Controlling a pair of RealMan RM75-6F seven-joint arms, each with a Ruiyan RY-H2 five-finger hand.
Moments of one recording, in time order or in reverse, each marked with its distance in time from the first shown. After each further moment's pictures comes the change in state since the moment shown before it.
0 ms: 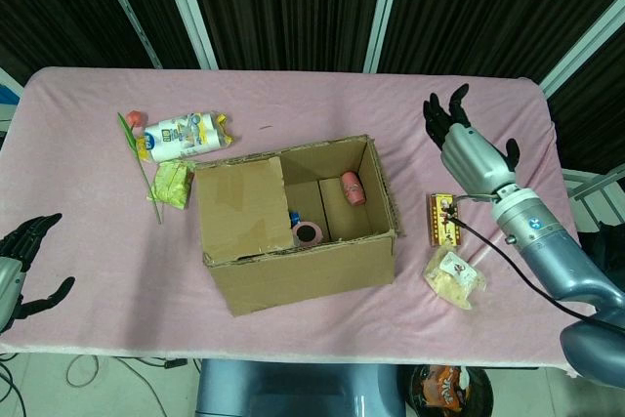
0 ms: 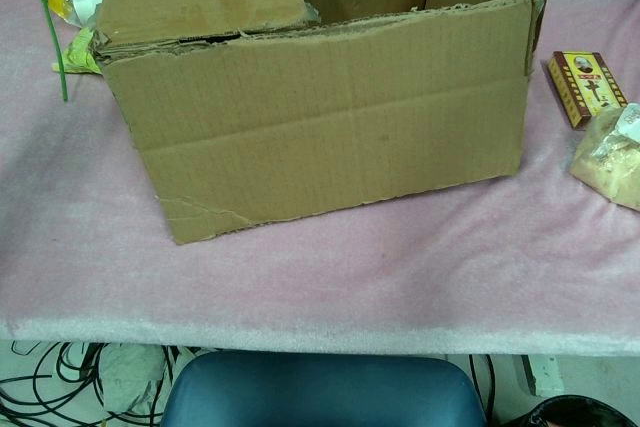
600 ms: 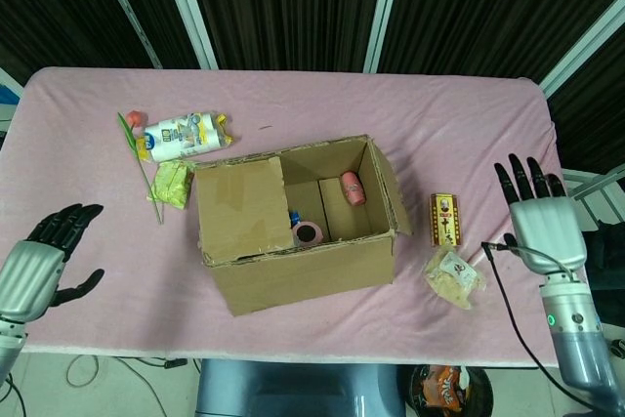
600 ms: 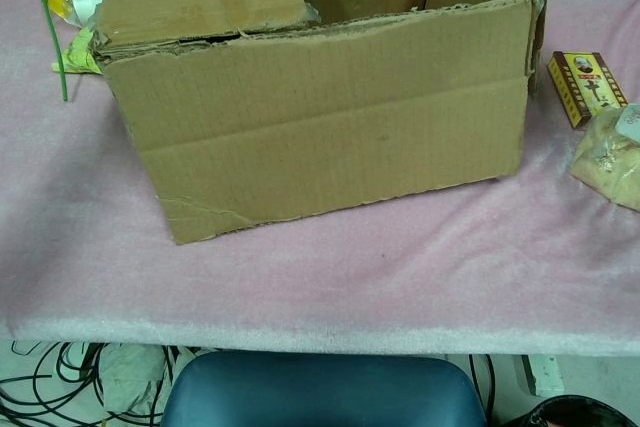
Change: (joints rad) left arm -0.091 0.006 -0.037 -0.102 0.044 -0.082 0.227; right arm -0.629 -0.324 0.062 -0.060 -0.148 0.623 0.884
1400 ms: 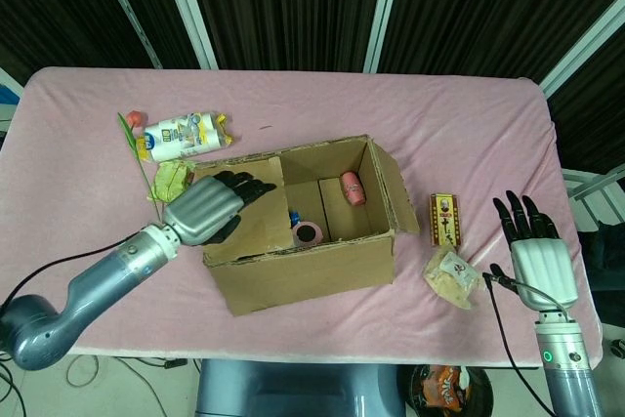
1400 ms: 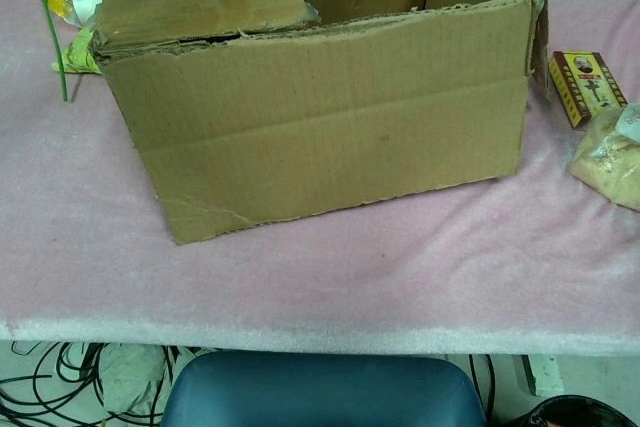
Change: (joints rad) left arm -0.748 0.021 -0.253 -0.154 -0.654 -0.834 0.382; right arm -0.215 -0.190 0.012 0.216 -0.233 0.048 0.207
